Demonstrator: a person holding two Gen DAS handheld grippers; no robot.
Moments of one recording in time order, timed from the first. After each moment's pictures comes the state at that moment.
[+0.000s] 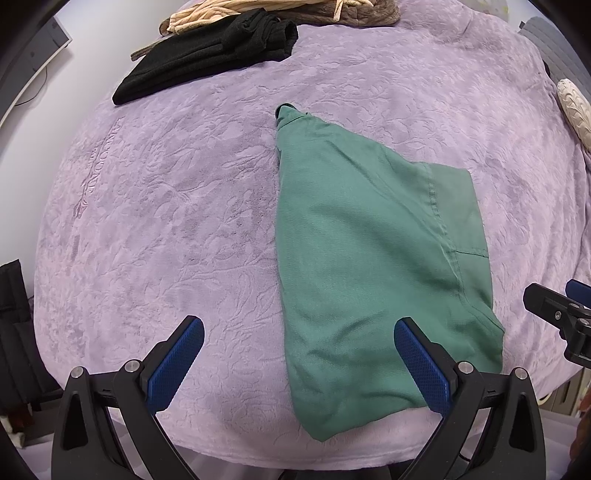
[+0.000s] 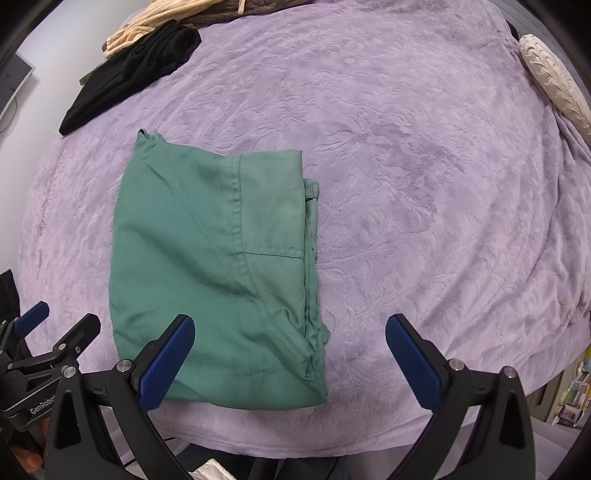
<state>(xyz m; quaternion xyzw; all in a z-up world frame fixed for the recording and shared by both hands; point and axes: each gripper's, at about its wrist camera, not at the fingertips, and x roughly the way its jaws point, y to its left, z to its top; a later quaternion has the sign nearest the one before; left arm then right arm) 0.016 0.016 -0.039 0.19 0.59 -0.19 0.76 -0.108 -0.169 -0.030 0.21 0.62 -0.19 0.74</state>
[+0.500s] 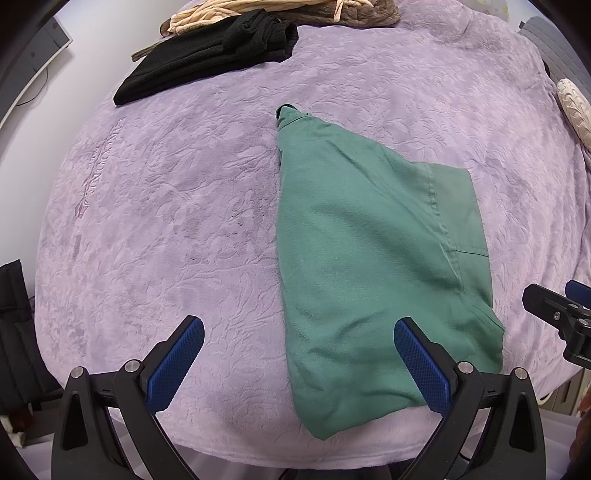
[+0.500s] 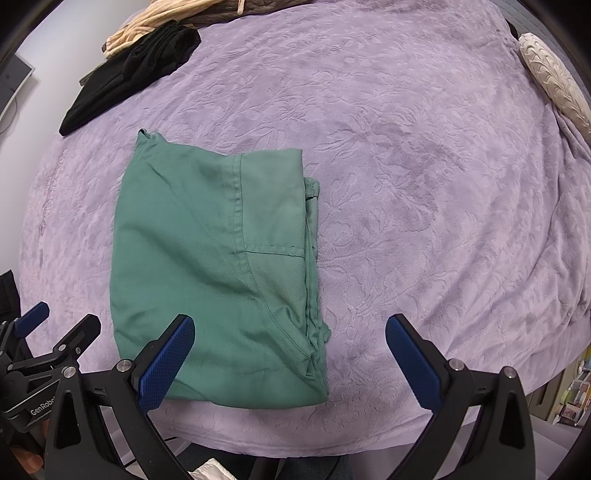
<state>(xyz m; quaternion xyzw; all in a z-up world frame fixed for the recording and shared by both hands) 0.015 0.016 -0.038 0.19 0.59 -0.19 0.76 -0.108 -0.169 -0.029 0.21 0.62 -0.19 0.74</state>
